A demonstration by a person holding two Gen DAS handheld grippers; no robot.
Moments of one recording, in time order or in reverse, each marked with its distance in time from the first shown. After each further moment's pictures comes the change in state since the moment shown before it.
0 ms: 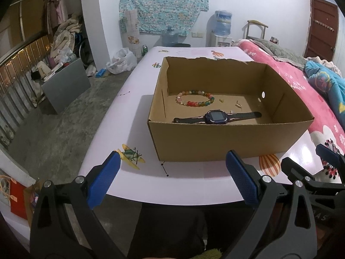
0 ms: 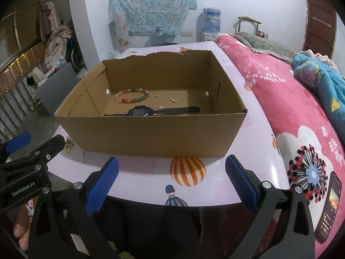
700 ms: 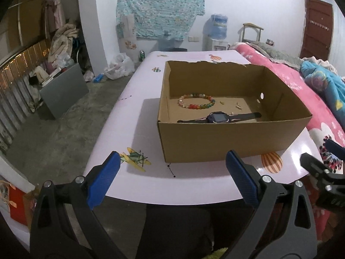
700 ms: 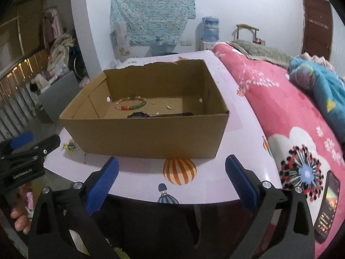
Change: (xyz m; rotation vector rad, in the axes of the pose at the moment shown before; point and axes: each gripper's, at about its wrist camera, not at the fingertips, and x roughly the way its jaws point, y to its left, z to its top) left arm -0.002 0.013 -0.005 0.022 -0.031 -0.019; right arm -0.017 -0.013 -0.009 -0.011 -0.068 0.000
